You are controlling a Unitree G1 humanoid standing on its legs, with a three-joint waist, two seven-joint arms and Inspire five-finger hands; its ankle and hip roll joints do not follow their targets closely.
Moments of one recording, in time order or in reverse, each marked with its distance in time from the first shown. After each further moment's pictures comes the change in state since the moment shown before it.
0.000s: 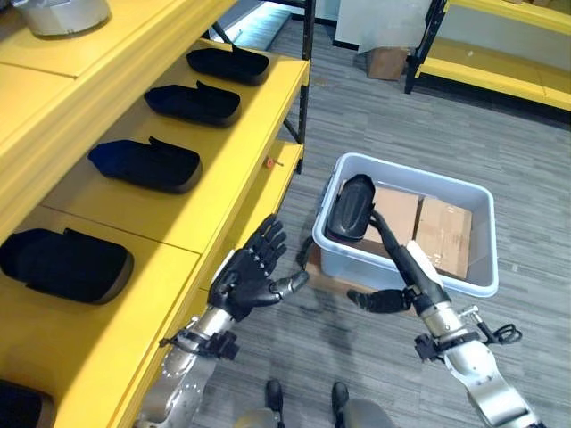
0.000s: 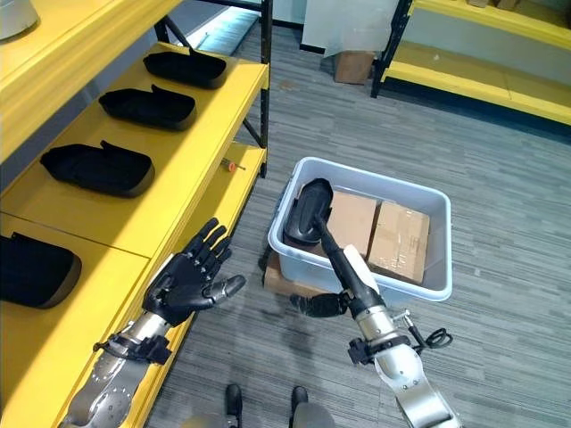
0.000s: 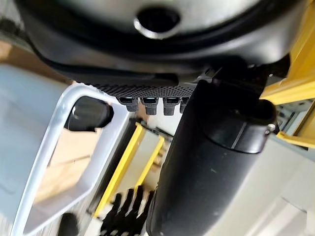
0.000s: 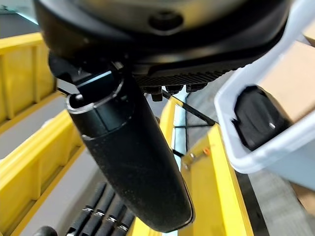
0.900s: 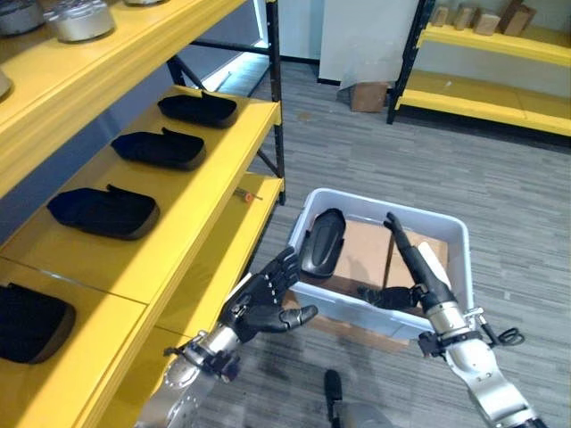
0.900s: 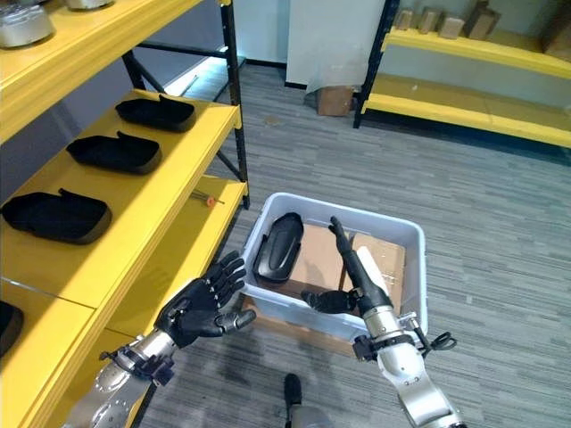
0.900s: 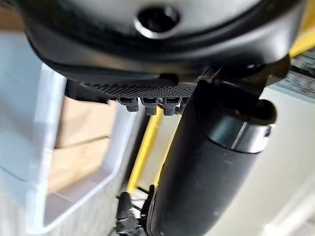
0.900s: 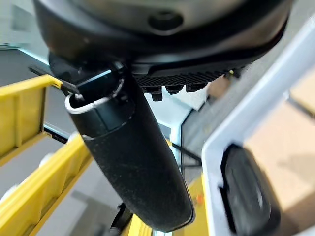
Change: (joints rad) left arm 0.049 0.044 -0.035 0.006 0.040 0.007 -0.061; right arm -0.014 -0.039 -0.037 0.092 0.043 0.017 -0.042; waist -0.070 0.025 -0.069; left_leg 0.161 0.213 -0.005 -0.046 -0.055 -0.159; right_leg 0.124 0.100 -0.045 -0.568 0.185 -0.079
